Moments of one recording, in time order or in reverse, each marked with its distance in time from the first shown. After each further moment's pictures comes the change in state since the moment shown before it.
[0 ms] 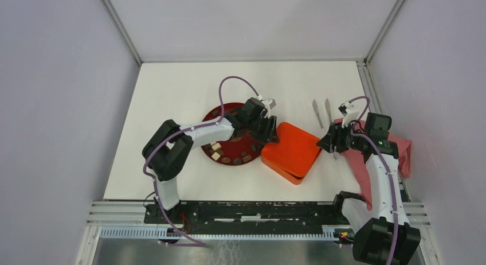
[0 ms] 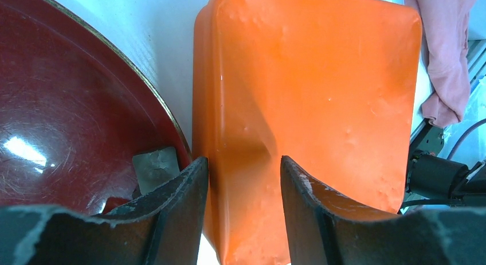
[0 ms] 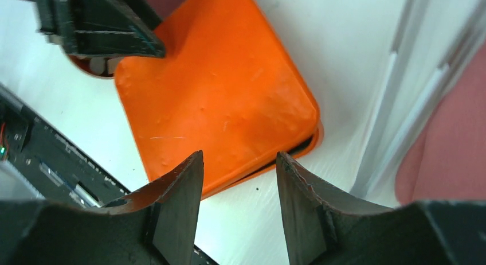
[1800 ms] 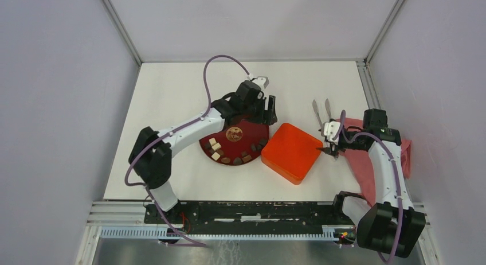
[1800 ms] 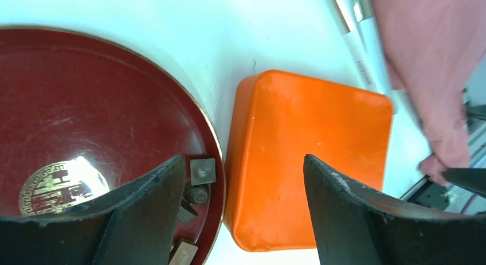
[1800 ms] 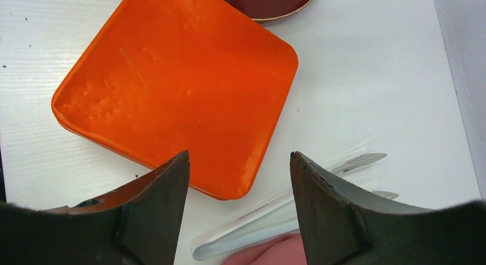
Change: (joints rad) left arm 0.017 -0.093 0.183 -0.219 -0.247 0.029; right arm 0.010 0.141 0.143 -0.341 -0.297 -1.420
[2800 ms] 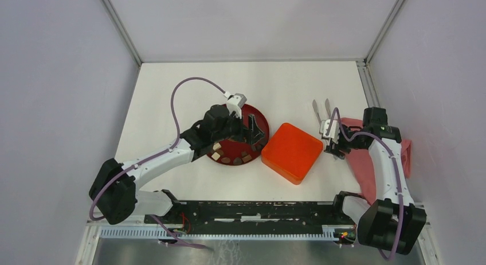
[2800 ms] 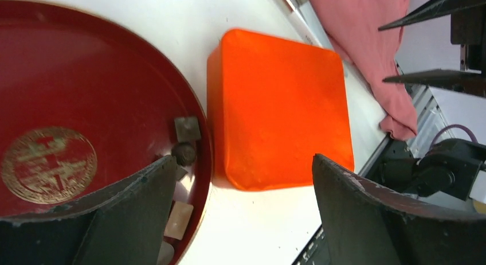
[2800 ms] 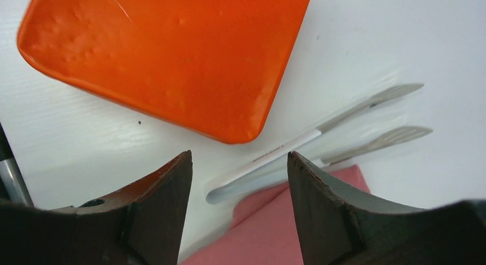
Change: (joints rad) left arm 0.032 -0.468 -0.522 0.358 0.122 0.015; right arm 0.003 0.030 0.031 -0.023 0.222 0.064
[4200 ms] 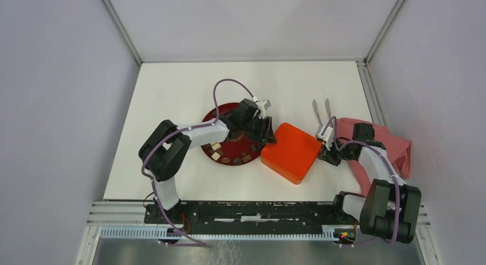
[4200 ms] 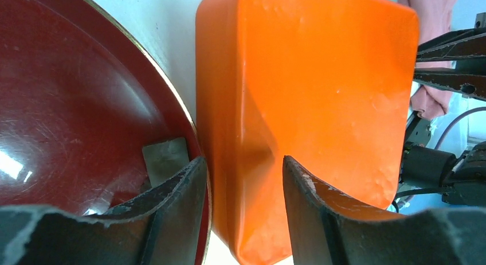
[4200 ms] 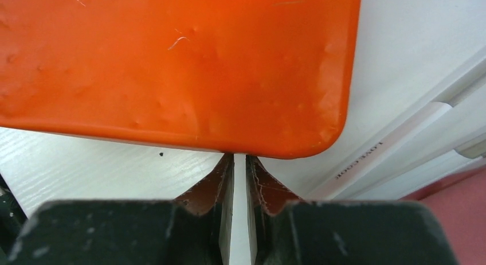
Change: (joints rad) left arm -0.003 0.528 0.244 -0.033 0.199 -0.055; right arm 0.000 0.075 -0.340 0.428 0.030 0.364
